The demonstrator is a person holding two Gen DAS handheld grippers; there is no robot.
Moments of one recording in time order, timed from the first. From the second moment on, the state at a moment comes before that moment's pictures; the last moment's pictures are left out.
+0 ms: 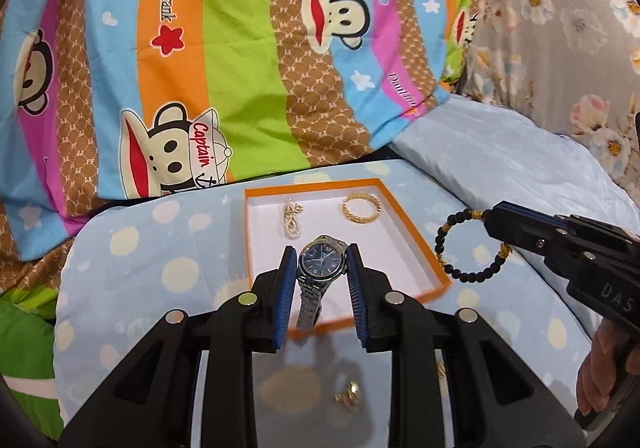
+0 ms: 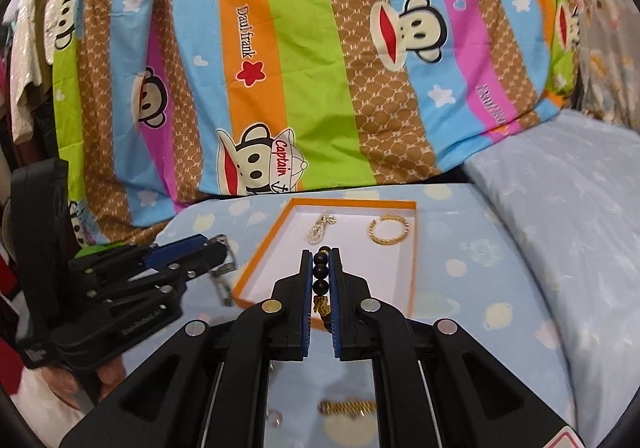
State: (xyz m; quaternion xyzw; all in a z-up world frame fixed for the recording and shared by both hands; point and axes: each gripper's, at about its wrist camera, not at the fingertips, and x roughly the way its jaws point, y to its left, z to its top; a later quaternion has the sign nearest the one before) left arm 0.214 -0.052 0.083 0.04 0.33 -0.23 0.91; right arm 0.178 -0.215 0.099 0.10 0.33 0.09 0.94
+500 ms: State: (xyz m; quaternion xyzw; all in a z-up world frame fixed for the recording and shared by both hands) left arm 0.312 -0.087 -0.004 0.05 0.42 -0.18 0.89; right arm 0.290 -0.241 0.001 0.08 0.40 0.02 0.91
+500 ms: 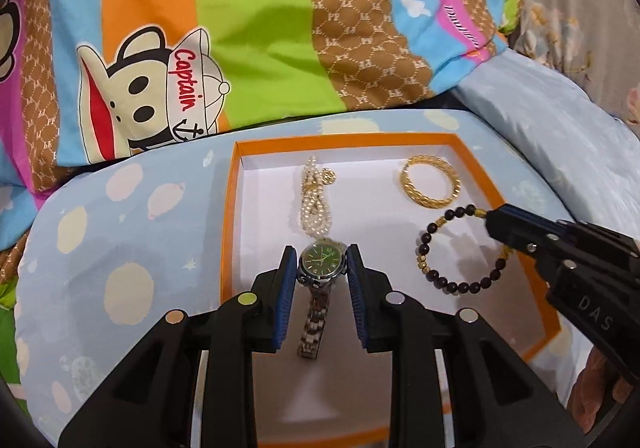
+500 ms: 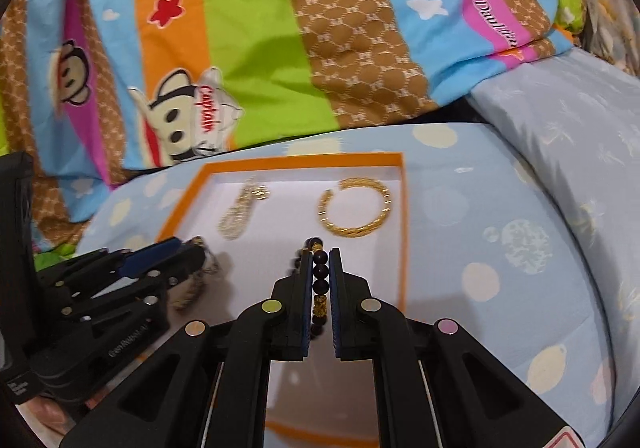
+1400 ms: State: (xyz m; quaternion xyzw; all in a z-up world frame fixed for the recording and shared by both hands) left arm 0.119 0.052 0.022 -0.02 0.38 -0.13 0.91; right arm 0.076 -0.224 0.019 -0.09 0.34 0.12 0.93
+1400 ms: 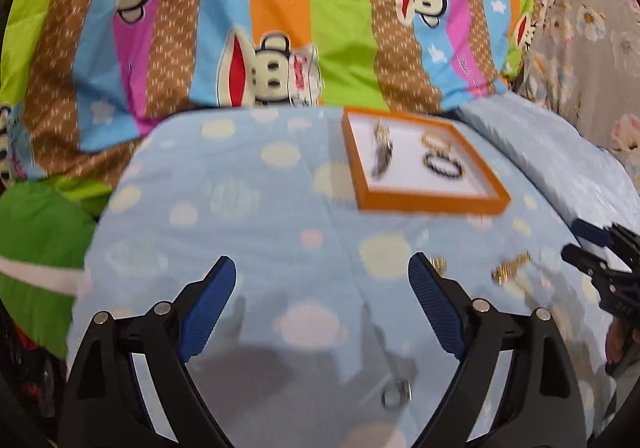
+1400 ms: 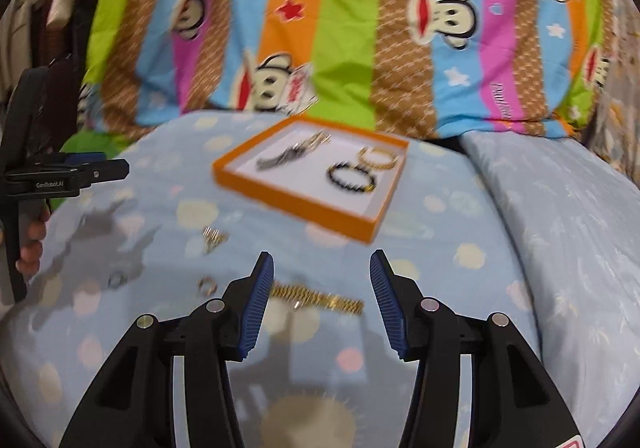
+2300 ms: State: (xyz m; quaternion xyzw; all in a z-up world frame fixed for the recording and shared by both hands) left arm 0.068 0.022 -0.022 -0.02 0.44 -0.18 0.88; right arm 0.107 -0.206 -0.030 -0.06 0.45 0.16 0.88
